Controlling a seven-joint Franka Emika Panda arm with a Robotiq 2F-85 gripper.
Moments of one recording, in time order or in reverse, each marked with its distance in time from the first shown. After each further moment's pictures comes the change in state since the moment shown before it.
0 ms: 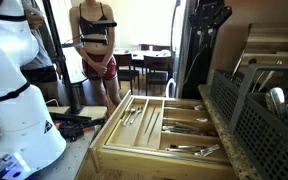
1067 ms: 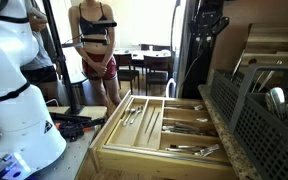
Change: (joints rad) arm 0.000 0.057 0.015 0.026 0.010 0.001 -0.072
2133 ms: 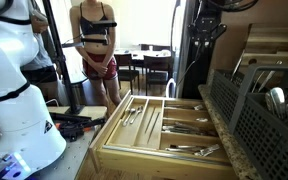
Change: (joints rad) arm 0.000 0.051 0.010 0.039 0.038 0.000 -0.084
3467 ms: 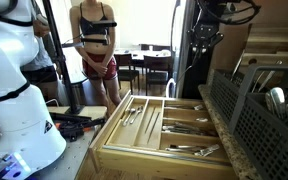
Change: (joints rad) arm -0.003 0.048 0.000 0.018 0.044 0.000 -0.064
